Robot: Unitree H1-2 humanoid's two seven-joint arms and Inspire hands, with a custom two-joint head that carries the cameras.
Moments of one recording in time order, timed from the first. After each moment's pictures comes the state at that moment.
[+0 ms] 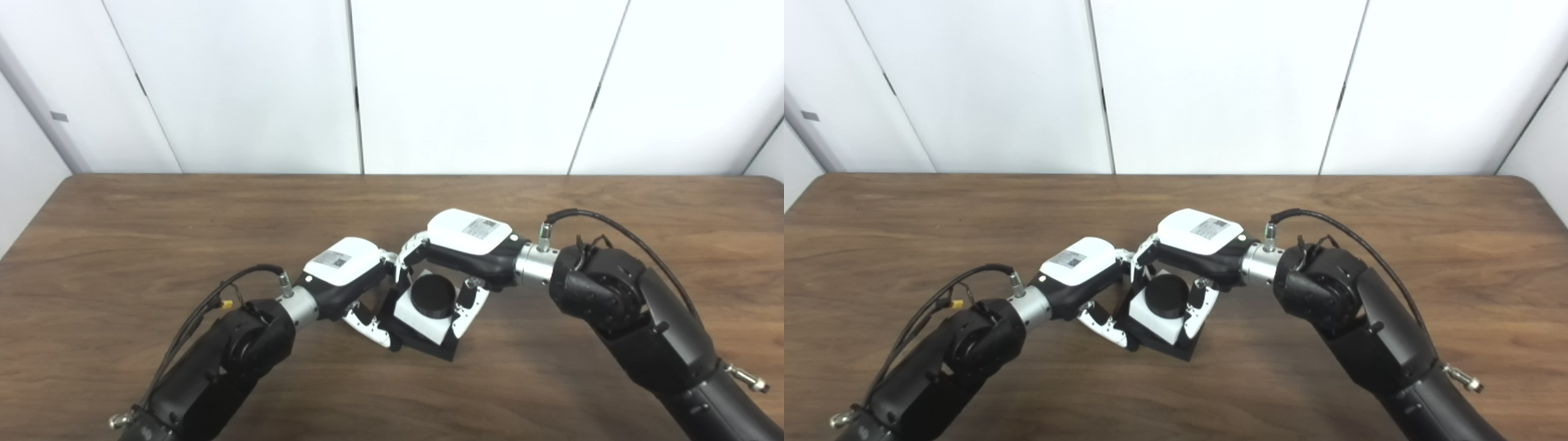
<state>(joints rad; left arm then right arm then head) -0.40 0.38 -0.55 0.08 0.68 -0.11 -0.29 -0.52 -0.40 0.43 -0.15 -0.62 -0.08 0.69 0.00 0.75</state>
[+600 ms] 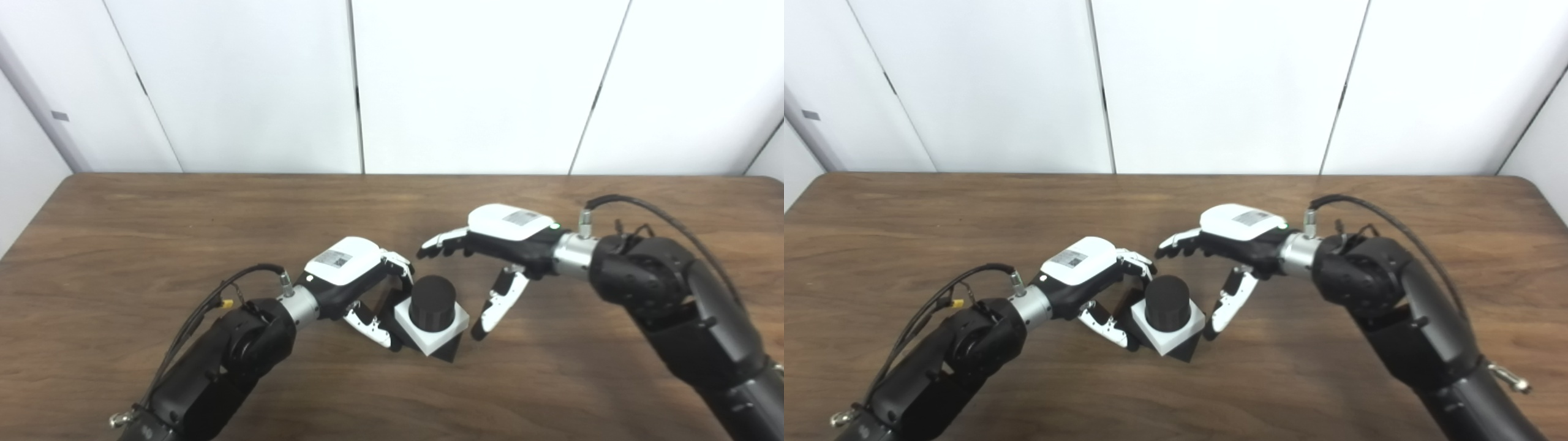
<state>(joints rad) -0.40 0.38 -0.55 0.08 0.68 -0.11 -0.29 -0.50 -0.48 0.32 -0.22 -0.54 0.01 0.75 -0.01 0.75</state>
